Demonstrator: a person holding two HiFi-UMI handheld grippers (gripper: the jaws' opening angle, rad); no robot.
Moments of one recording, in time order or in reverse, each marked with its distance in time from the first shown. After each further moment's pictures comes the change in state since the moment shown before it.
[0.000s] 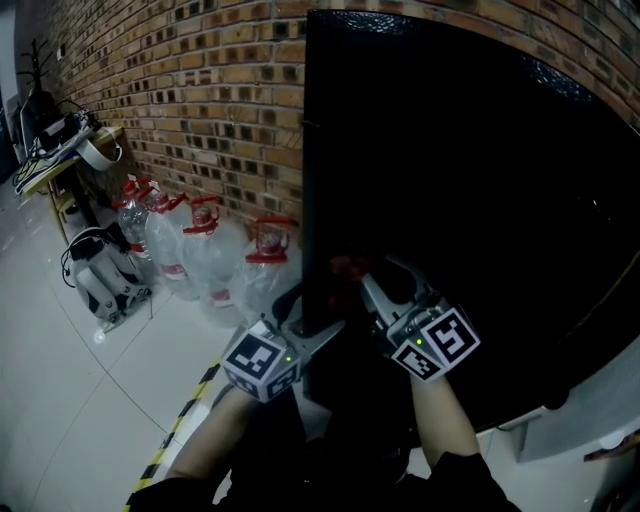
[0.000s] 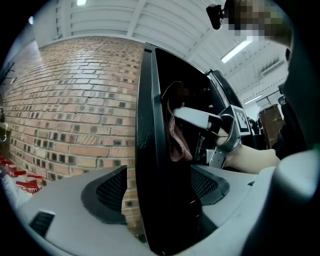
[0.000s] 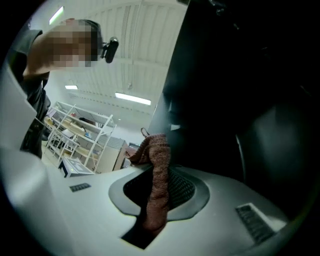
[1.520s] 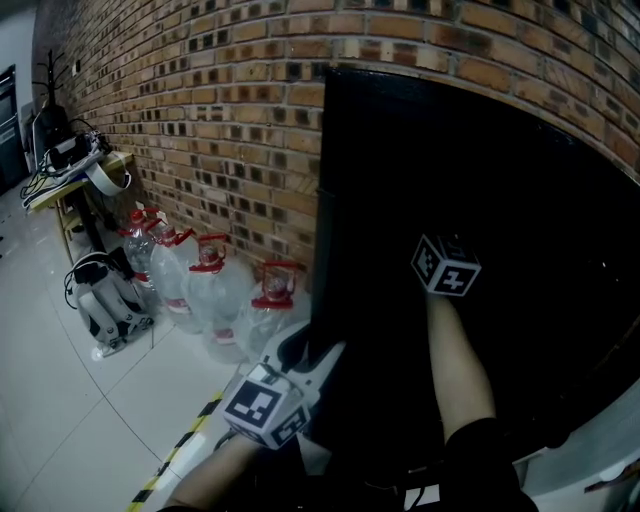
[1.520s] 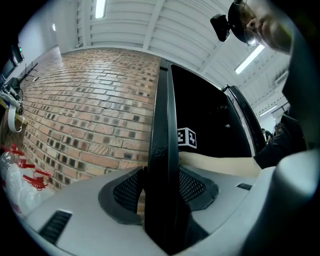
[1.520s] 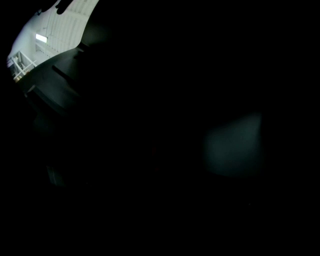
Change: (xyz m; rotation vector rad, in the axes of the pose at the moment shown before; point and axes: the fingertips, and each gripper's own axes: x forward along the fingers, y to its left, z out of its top) left arm 0.001 0.018 0.050 -0.094 -0.126 0.143; right arm 0.068 -0.249 0.021 -0.095 0.068 -0.555
